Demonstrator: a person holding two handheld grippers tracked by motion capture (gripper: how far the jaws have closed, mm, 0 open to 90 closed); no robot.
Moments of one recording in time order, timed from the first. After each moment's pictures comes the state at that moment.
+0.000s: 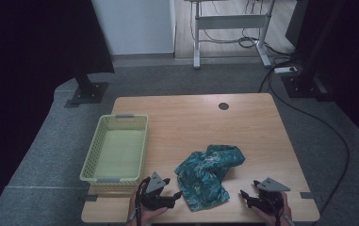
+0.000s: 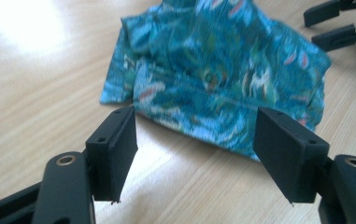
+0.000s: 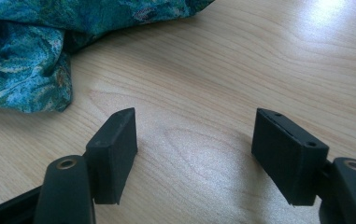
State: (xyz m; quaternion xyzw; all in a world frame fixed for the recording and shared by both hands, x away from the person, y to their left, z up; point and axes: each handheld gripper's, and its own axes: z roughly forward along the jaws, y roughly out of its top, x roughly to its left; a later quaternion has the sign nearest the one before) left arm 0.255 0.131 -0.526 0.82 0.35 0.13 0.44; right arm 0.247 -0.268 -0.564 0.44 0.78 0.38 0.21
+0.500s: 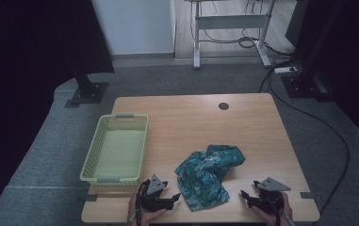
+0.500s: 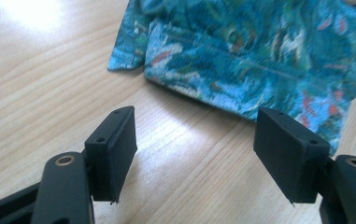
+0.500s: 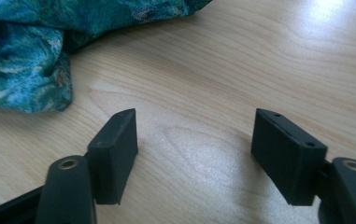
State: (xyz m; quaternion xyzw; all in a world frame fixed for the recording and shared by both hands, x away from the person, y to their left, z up) left arm 0.256 0.136 -0.545 0.82 0.37 0.13 0.41; right arm 0.246 -0.269 -0.562 0.45 0.78 0.38 0.20
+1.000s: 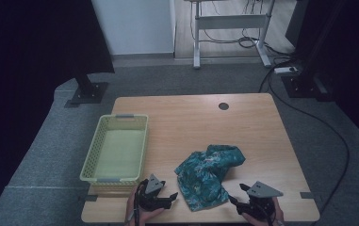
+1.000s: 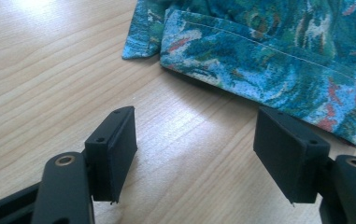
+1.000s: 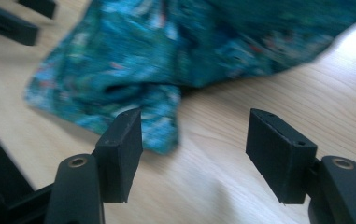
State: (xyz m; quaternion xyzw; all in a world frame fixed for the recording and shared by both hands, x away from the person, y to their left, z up) left arm 0.261 0.143 -0.549 0.82 0.37 0.13 0.41; right arm 0.222 -0.225 -0.526 0.38 0.80 0.42 0.18
